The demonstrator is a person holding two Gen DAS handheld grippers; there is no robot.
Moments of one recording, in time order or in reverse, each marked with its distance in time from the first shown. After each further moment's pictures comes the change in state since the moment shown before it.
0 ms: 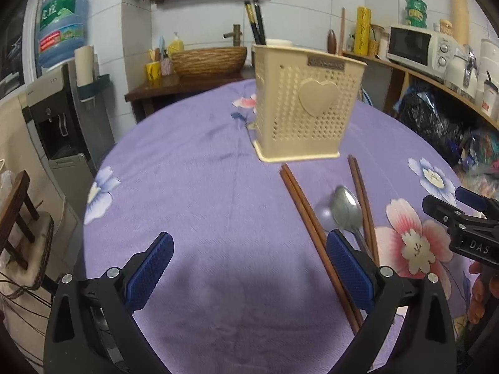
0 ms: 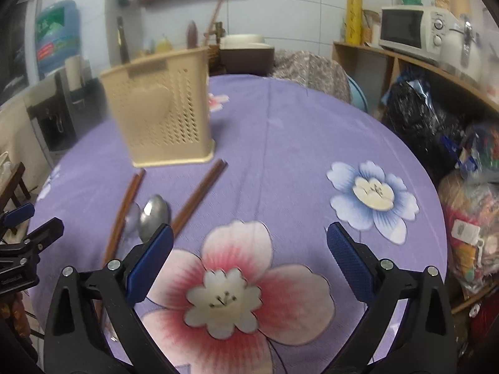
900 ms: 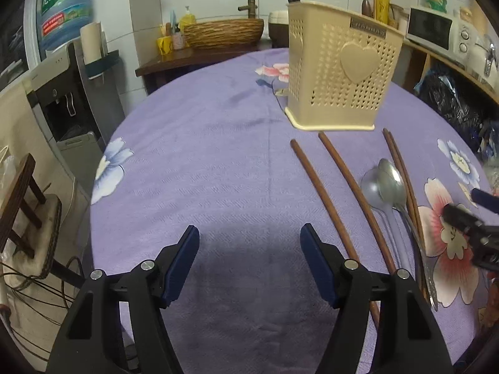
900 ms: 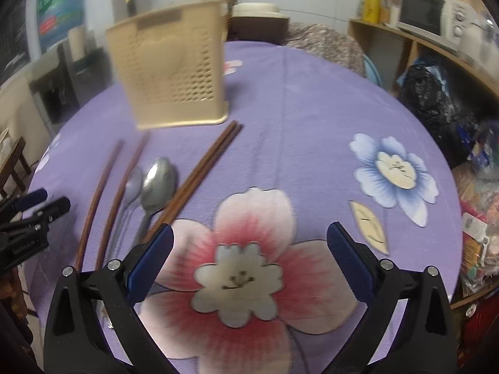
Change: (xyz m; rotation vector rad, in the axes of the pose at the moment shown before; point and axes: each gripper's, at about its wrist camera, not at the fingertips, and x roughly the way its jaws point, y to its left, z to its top) left arm 0.021 0.029 -0.011 -0.014 0.105 0.076; right arm 0.029 0.032 -0.004 -0.076 0.152 0.072
